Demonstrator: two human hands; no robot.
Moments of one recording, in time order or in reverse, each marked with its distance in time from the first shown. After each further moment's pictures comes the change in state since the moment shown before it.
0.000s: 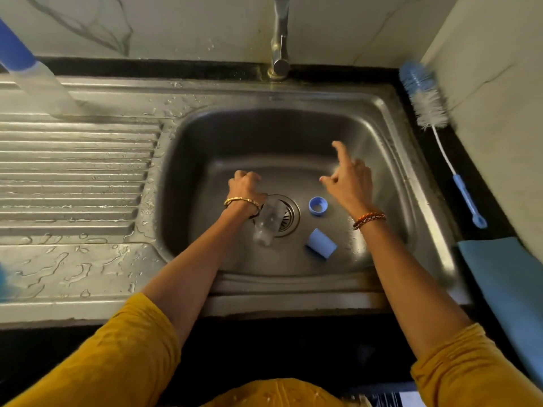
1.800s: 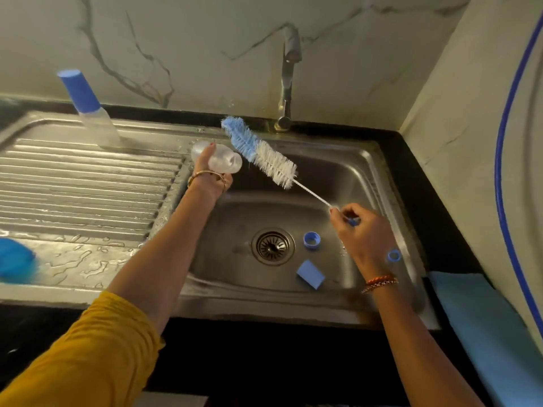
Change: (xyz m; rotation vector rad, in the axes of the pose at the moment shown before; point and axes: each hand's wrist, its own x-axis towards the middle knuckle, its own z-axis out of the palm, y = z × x) left_hand -0.021 0.032 -0.117 -1.832 0.205 -0.334; right_hand -0.066 0.011 -0.056 0.275 0.334 -0.198
